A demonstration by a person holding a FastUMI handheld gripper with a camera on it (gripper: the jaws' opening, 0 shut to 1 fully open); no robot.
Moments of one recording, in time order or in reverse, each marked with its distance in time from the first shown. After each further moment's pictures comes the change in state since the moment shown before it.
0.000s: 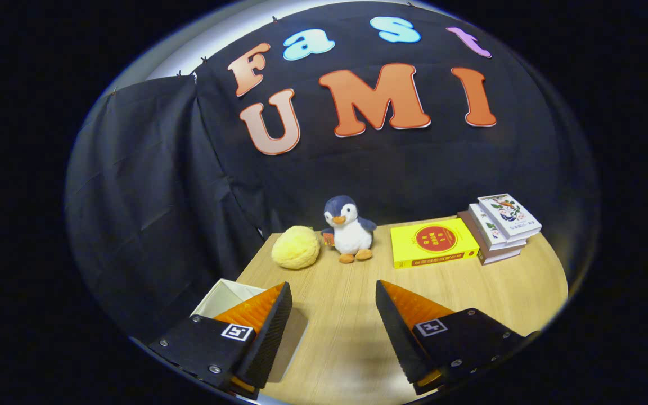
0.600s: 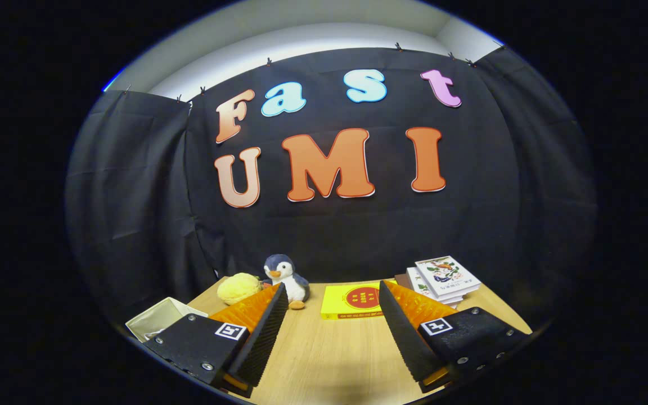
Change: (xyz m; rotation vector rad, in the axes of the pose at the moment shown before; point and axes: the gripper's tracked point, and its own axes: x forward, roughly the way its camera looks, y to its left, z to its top) arm -0.055 -0.132 0.067 -0.110 -0.343 -0.163
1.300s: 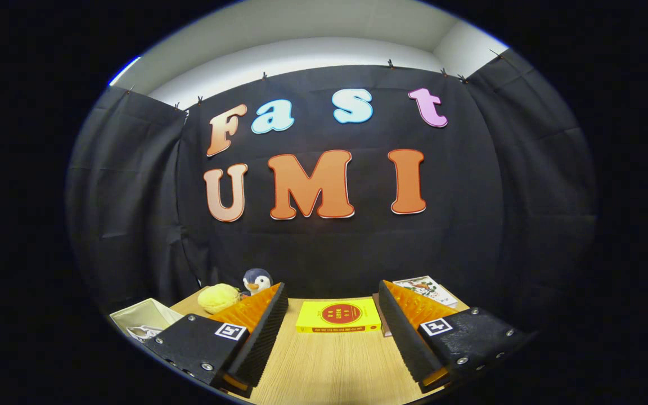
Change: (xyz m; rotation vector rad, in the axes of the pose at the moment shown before) arm -0.017 -0.033 0.018 -0.028 -0.097 -0.039
